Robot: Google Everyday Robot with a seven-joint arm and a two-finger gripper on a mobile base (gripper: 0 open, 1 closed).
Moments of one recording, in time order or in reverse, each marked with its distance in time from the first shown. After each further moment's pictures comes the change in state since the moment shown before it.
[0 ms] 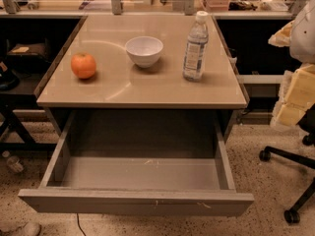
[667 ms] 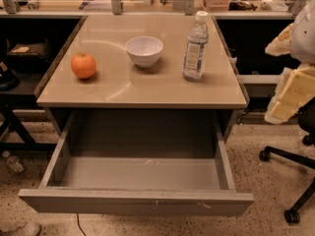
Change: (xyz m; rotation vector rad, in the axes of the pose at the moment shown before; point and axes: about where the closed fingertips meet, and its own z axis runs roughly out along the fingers) arm 0.000 0.000 0.000 0.000 0.000 0.000
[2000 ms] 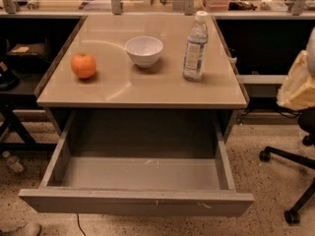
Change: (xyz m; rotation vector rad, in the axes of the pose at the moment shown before) arm 0.020 0.026 -0.005 -0.019 0.064 0.010
